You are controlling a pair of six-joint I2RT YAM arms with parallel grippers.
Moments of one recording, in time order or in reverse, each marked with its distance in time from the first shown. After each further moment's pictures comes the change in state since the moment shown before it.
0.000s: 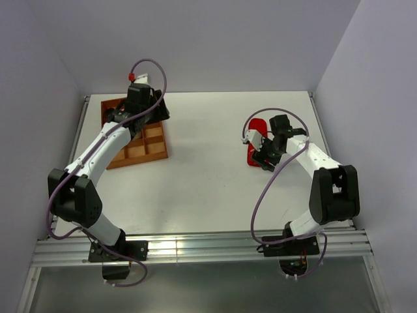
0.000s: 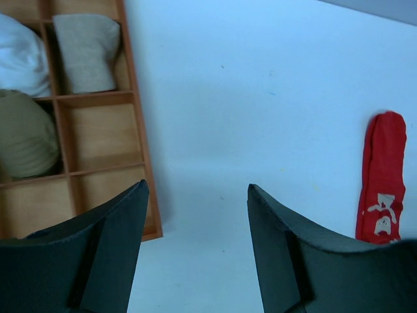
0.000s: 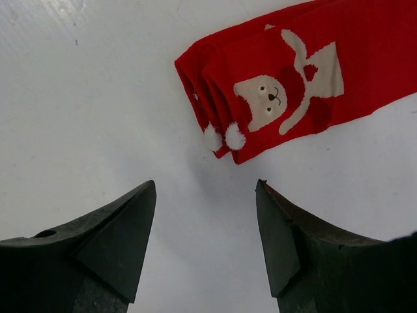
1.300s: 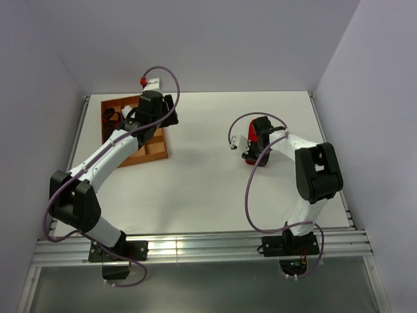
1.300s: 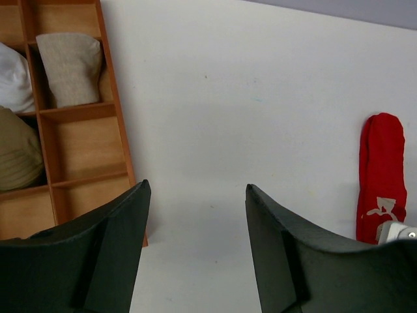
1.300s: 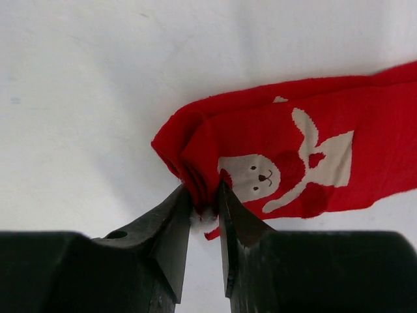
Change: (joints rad) left arm -0.105 -0.025 -0.078 0.135 -0.095 0.027; right arm 0.108 0.238 0.038 0.156 0.130 -0.067
